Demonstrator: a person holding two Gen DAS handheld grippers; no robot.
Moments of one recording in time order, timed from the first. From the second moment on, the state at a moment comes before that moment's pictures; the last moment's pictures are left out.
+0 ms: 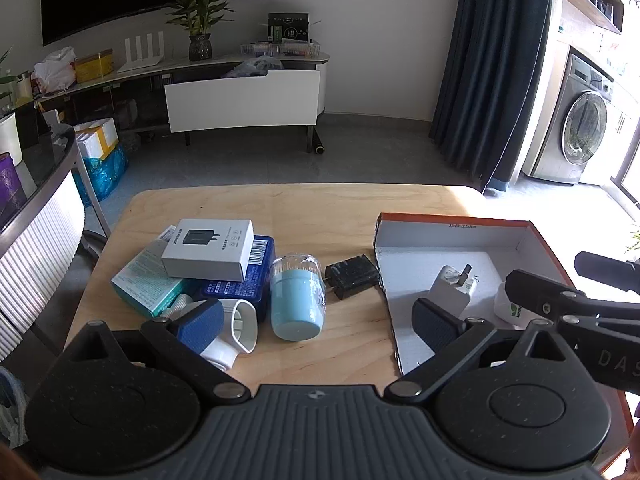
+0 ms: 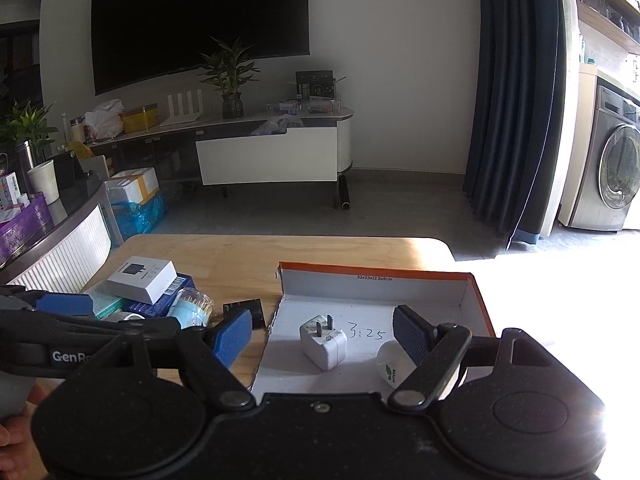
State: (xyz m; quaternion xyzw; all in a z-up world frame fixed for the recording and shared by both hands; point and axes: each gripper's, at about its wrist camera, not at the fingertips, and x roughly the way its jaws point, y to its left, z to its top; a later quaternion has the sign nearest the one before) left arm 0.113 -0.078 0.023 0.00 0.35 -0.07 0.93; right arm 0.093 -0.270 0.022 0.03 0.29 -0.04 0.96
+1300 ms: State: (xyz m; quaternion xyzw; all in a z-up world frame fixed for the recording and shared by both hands) left arm 0.060 0.008 0.002 -0.06 0.35 0.04 0.93; right arm 0.105 -0.191 -0.005 0.01 0.33 0.06 0.94
